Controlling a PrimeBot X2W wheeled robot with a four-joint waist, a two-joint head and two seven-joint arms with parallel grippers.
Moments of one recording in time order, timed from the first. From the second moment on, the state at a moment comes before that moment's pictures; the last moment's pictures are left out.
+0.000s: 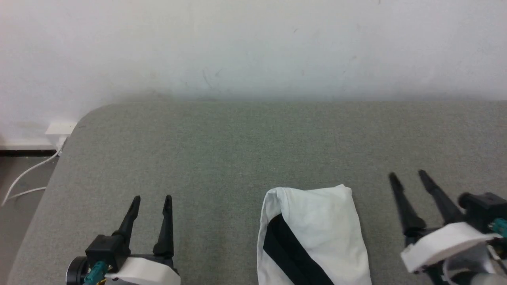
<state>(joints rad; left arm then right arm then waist) 0.05 0.21 -0.18 0.07 -0.32 0.08 -0.26 0.04 -0.08 0.01 -0.11 0.27 0.13 0.08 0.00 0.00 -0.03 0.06</state>
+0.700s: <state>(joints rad) 0.08 0.20 -0.13 0.03 -0.31 0.09 -0.26 0.07 -0.14 -0.23 0.18 0.61 0.13 0.73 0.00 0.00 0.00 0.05</state>
